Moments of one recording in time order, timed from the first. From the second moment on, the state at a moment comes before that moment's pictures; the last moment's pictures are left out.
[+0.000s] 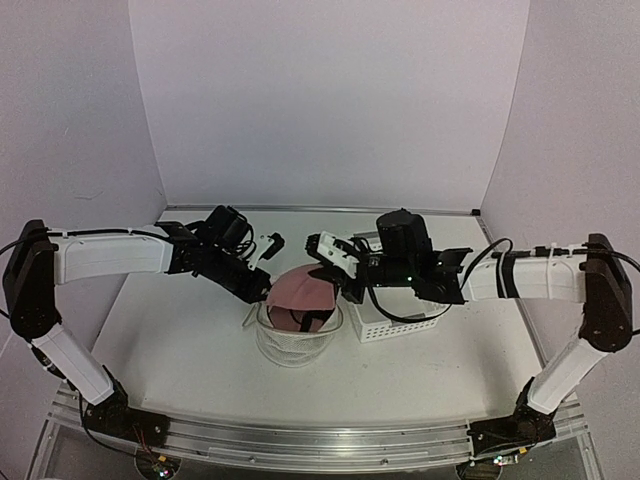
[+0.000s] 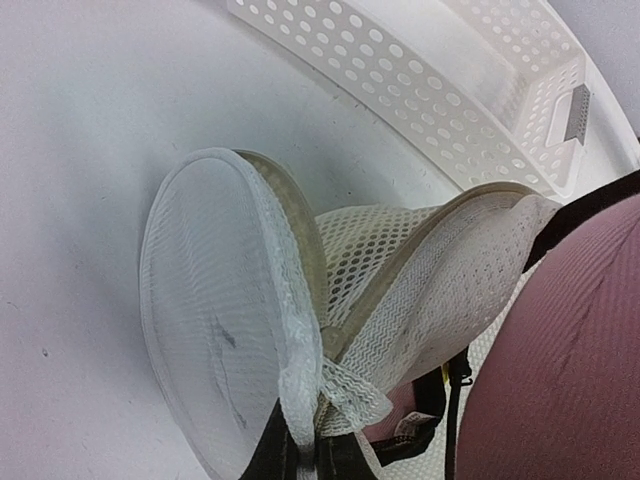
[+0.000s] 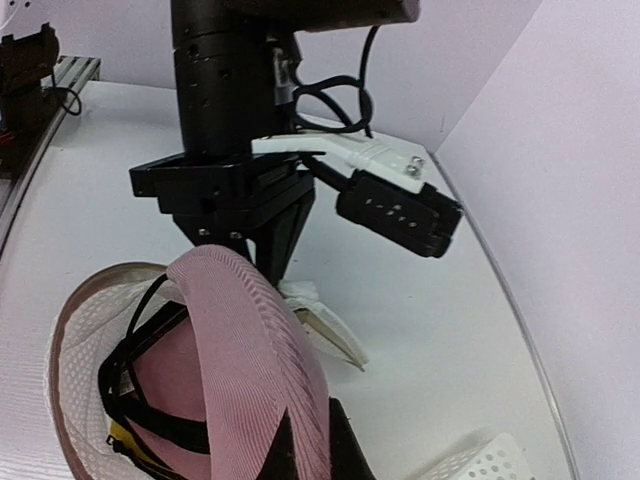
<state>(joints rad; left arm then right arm) -0.75 1.58 1.10 -0.44 0.23 -0.13 0.90 1.61 1.01 0.21 -0.31 -0.54</state>
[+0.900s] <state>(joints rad) -0.75 1.58 1.10 -0.44 0.21 -0.13 0.90 1.41 1.13 0.34 0.12 -0.56</state>
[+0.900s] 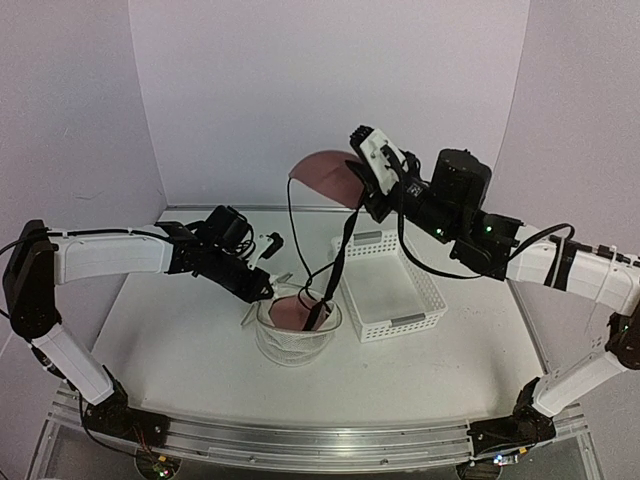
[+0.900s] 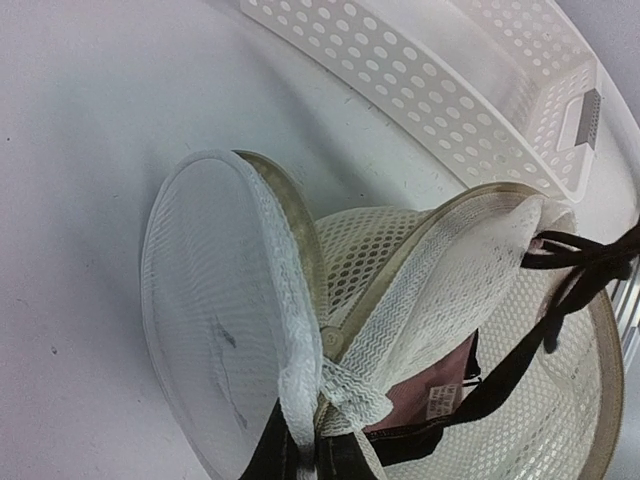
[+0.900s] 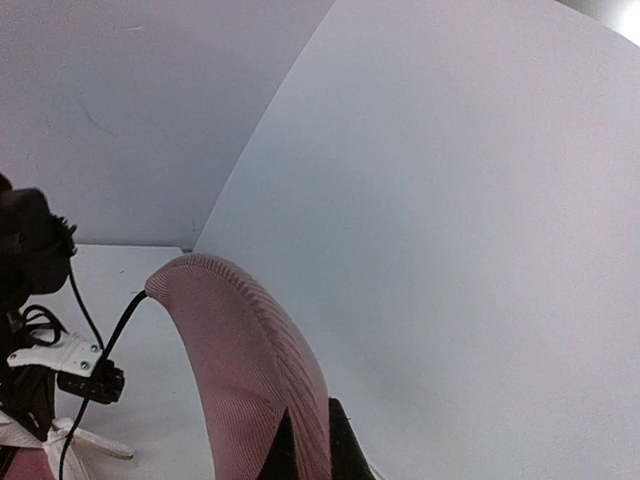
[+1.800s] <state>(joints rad) -0.75 1.63 1.14 -0.39 0.12 -0.21 0.72 1.45 1.27 -0.06 0.49 -0.22</state>
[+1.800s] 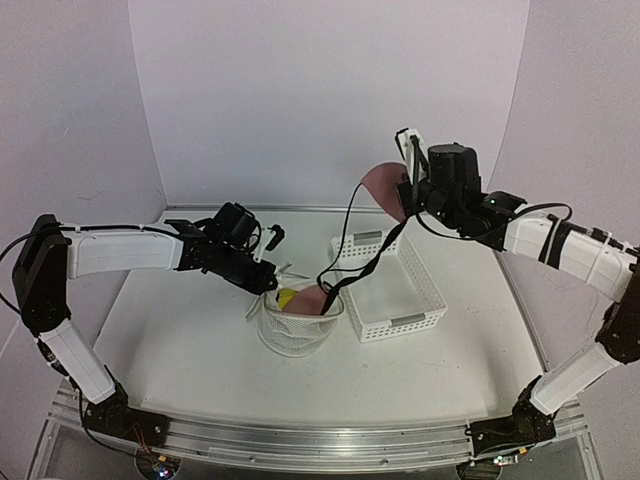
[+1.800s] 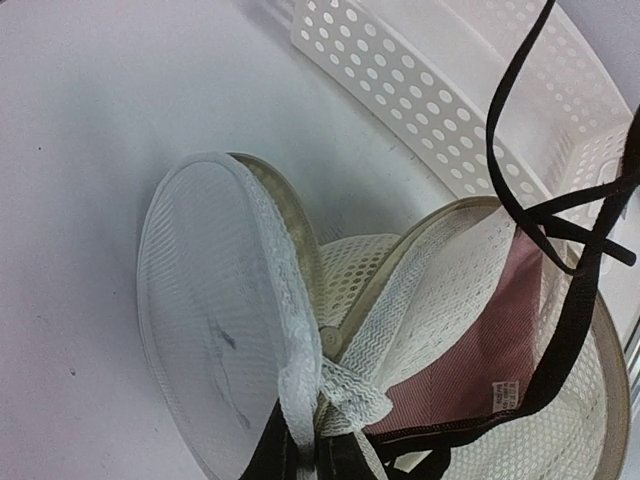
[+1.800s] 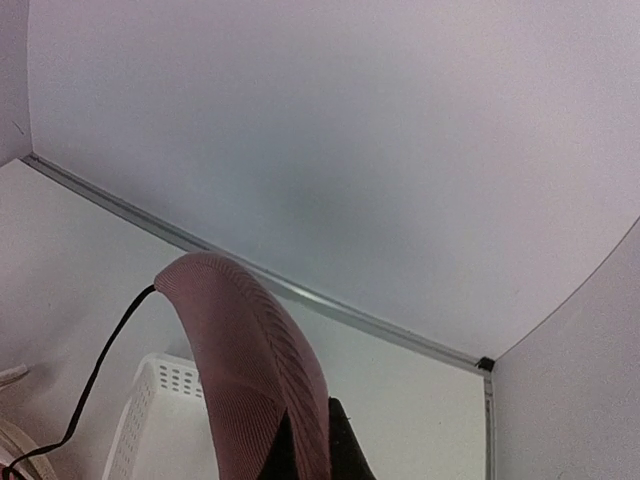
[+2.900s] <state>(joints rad) -0.77 1.68 1.17 -0.37 0.08 -0.21 0.54 1.75 1.20 -0.34 -0.01 0.31</state>
